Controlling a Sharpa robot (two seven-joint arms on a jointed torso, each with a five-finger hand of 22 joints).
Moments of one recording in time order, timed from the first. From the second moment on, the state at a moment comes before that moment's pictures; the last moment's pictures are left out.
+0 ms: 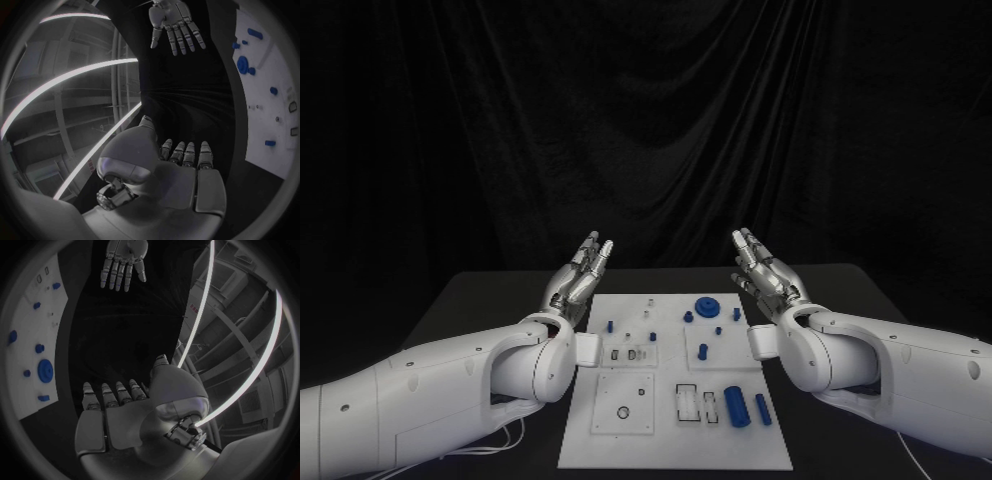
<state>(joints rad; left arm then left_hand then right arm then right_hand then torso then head) 1.12 -0.79 -0.12 1.56 0.08 -0.54 0.57 1.14 0.28 -0.28 0.28 0.17 0.05 -0.16 0.01 0.01 0.00 -0.04 0.00 0.00 0.00 -0.03 0.00 0.00 0.16 0.00 0.08 0.00 0.00 1.18 -0.80 -0.16 1.55 0.12 -0.54 0.50 1.00 0.21 -0.30 0.28 0.12 0.04 -0.17 0.00 0.01 0.00 -0.04 0.00 0.00 0.00 0.10 0.00 0.00 0.15 0.00 0.27 0.00 0.00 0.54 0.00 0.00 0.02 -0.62</state>
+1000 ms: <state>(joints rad) 1.19 -0.80 -0.21 1.41 0.03 0.02 0.67 1.26 0.30 -0.19 0.29 0.31 0.10 -0.10 0.02 0.02 0.00 0.02 0.00 0.00 0.00 0.01 0.00 0.00 0.16 0.00 0.18 0.00 0.00 1.27 -0.86 -0.25 1.48 0.27 -0.05 0.45 1.24 0.20 -0.29 0.28 0.48 0.37 0.01 0.14 0.07 0.16 0.17 0.32 0.08 0.29 0.21 0.25 0.09 0.11 0.54 0.29 0.24 0.10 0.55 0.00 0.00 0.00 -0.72</state>
